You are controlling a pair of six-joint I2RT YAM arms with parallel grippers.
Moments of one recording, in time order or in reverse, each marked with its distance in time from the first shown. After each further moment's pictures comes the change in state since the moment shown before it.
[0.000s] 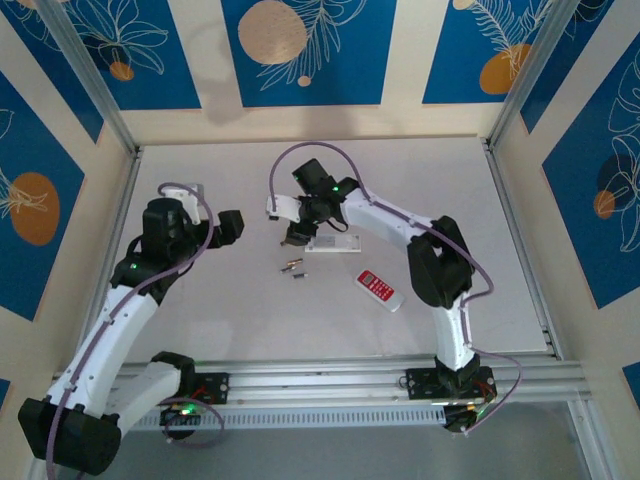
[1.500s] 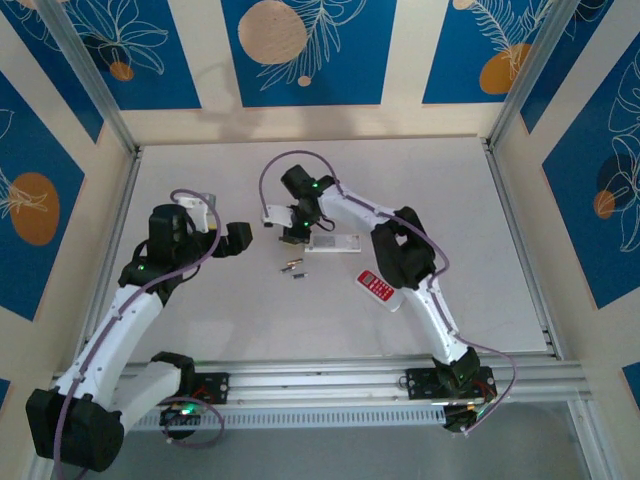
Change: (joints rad) left arm 0.034 0.021 -0.095 0.076 0.182 0.034; right arm -0.018 0.272 0.250 -0.156 -0.033 0.018
